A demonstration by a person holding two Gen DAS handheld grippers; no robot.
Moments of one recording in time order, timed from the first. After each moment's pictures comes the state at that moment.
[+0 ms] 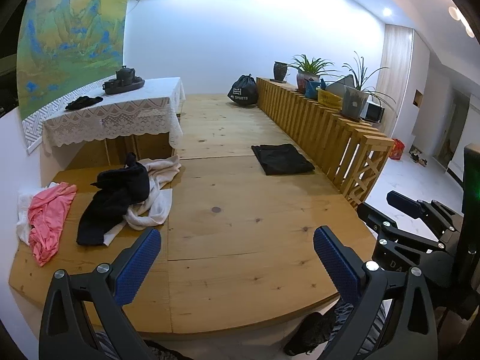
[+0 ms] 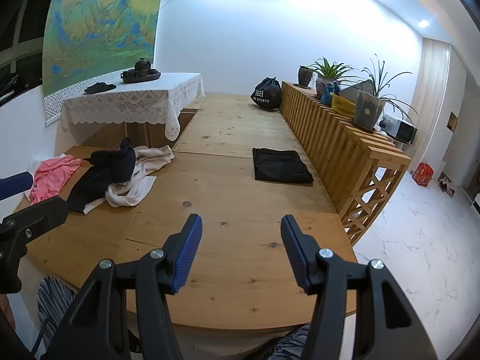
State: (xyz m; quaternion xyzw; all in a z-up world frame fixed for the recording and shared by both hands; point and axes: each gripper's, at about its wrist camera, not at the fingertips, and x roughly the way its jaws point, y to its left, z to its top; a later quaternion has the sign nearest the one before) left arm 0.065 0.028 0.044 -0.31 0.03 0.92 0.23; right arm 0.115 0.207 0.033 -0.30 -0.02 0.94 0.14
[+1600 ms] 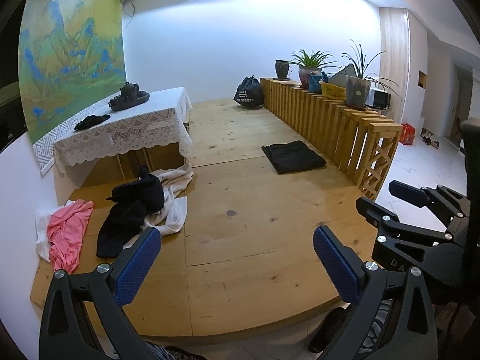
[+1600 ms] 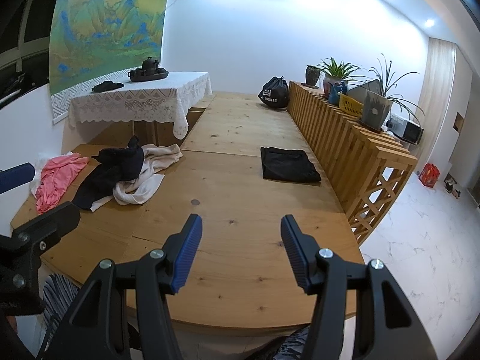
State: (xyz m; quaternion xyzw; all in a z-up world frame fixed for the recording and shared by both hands) left arm 0.077 0.037 0.048 -0.29 0.08 0.93 0.21; right arm 0.116 0.202 0.031 -0.31 -0.02 0.94 0.12
